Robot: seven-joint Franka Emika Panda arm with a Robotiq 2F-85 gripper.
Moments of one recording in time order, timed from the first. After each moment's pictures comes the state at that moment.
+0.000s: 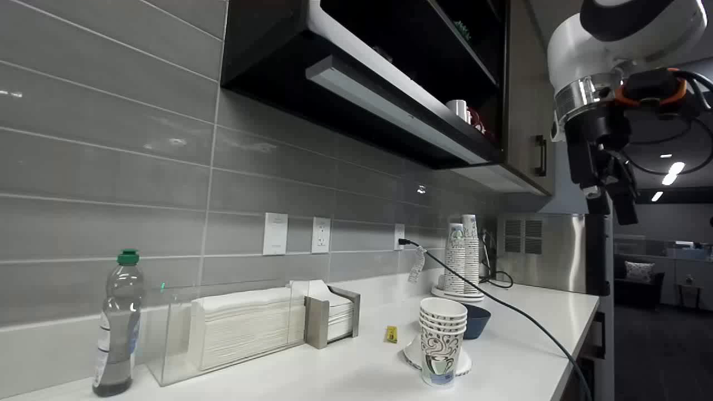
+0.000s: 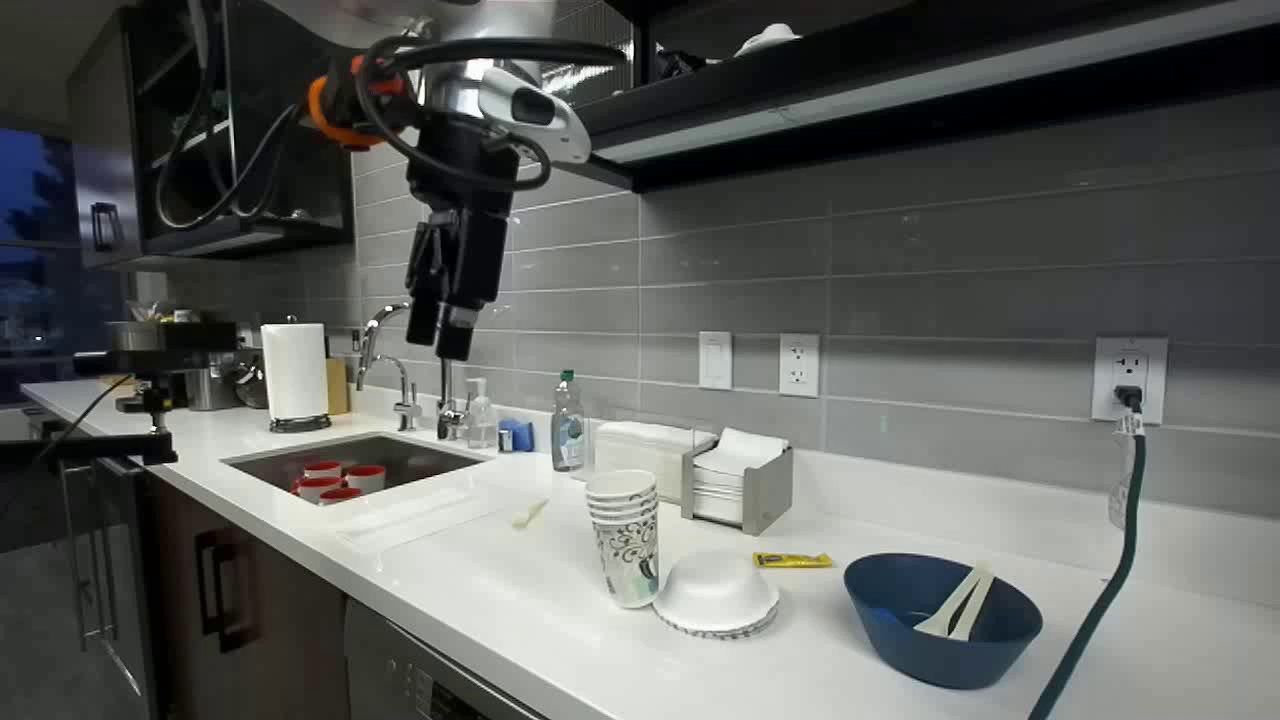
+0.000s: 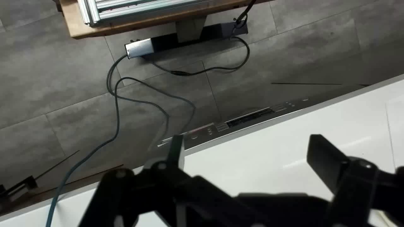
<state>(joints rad) -0.09 -0.63 -0.07 -2.27 0.03 1.47 0.09</state>
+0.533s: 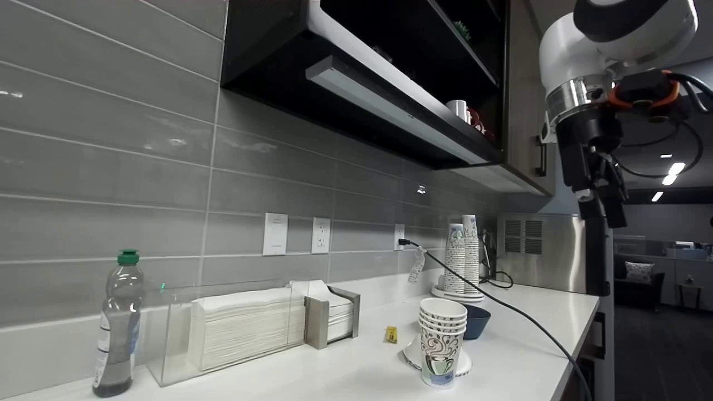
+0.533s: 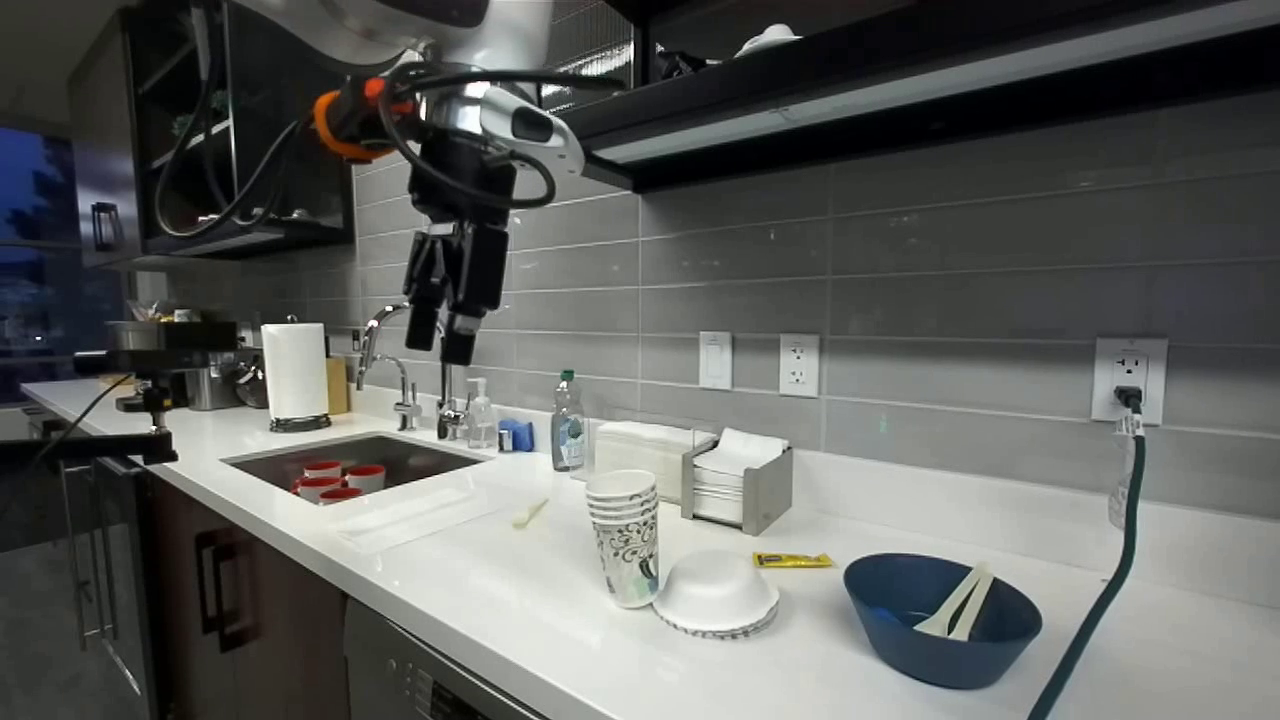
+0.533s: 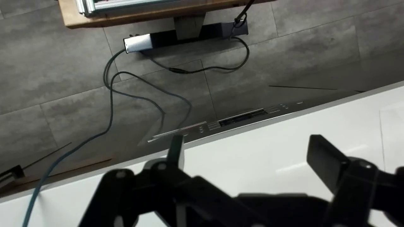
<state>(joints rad) -0.06 -0.61 -0.04 -2.28 0.04 1.50 0.08</state>
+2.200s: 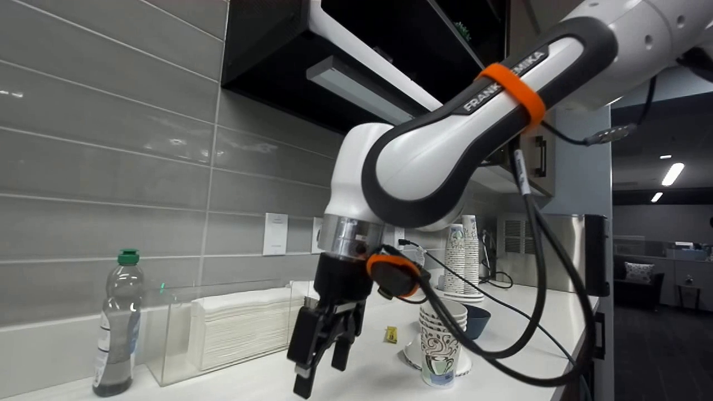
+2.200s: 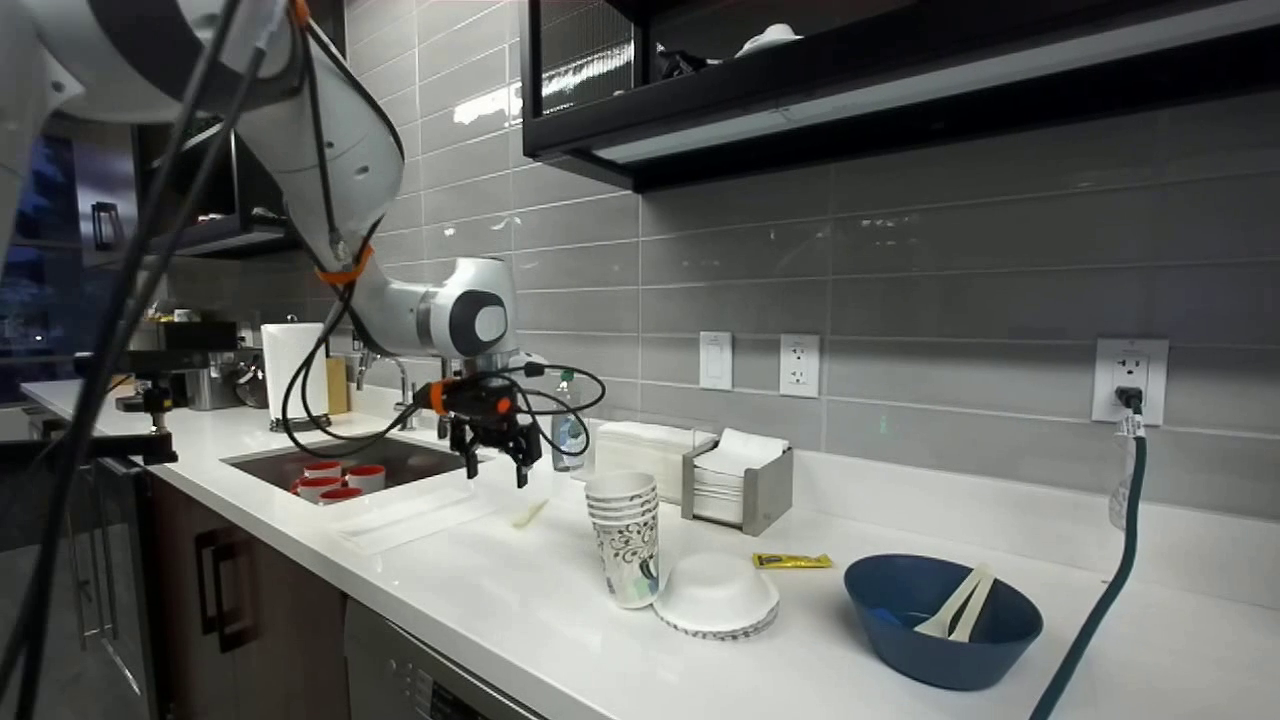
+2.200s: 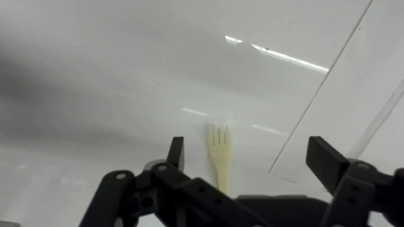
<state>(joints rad) 0.22 0.25 0.23 -2.04 -0.04 2.43 0.08</state>
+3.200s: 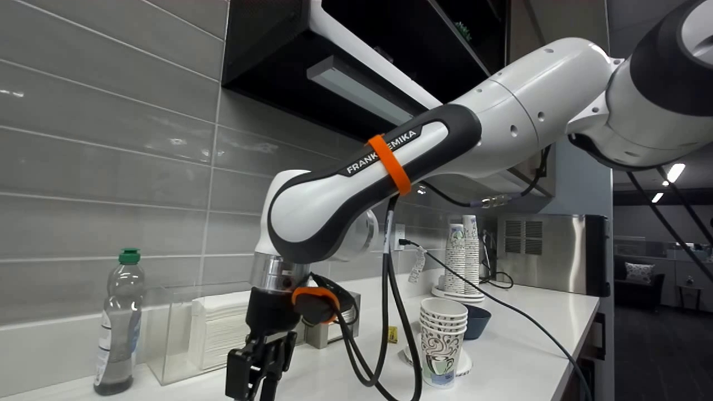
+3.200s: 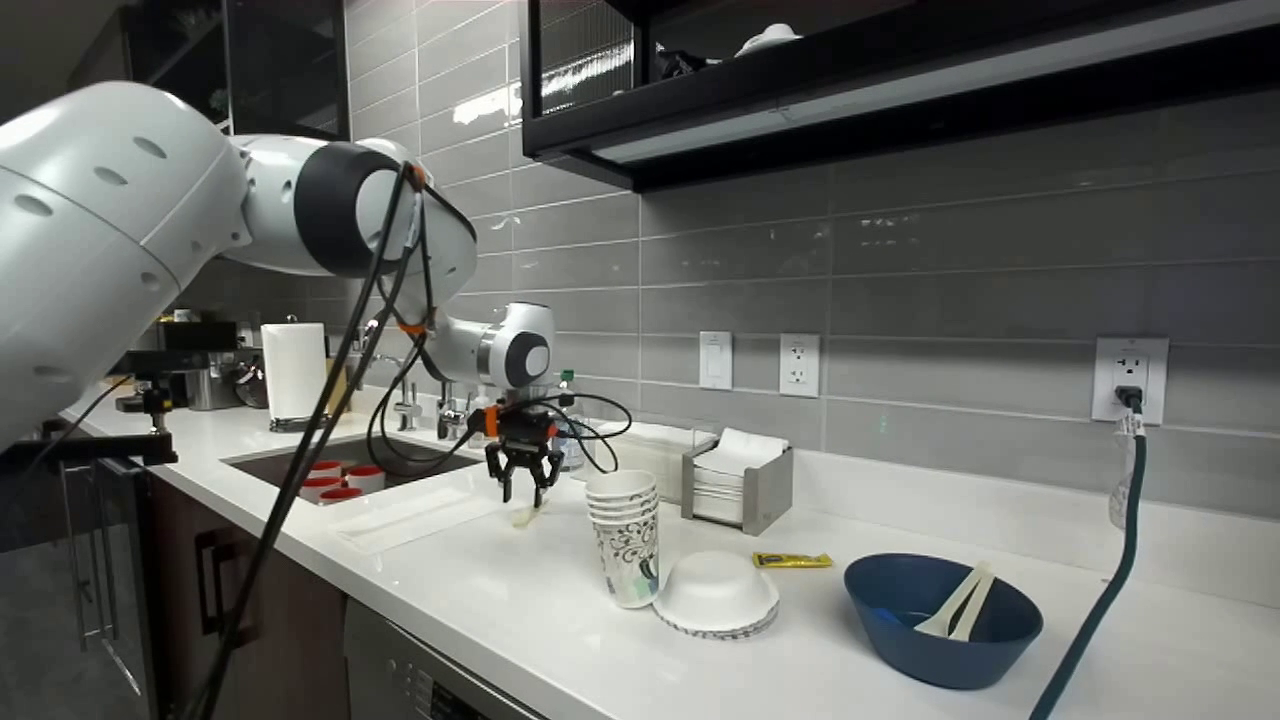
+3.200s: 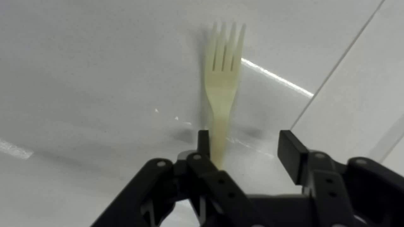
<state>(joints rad) 0.28 0.67 0.20 -1.51 -0.06 2.24 -0.07</state>
